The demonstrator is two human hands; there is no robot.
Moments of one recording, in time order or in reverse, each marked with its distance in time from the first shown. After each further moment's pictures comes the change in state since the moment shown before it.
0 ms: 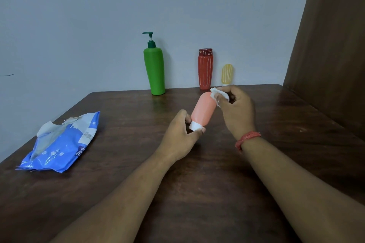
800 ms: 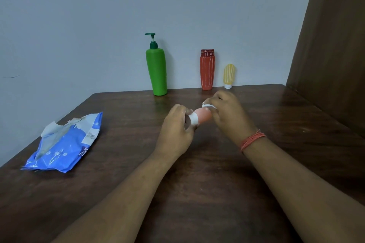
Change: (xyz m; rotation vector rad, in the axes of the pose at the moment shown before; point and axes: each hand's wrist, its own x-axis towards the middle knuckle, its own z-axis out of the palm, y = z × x) left_hand 0.012 -0.011 -0.004 0.214 0.268 0.299; right_hand 0.000 -0.007 -0.001 -0.636 -0.348 -0.454
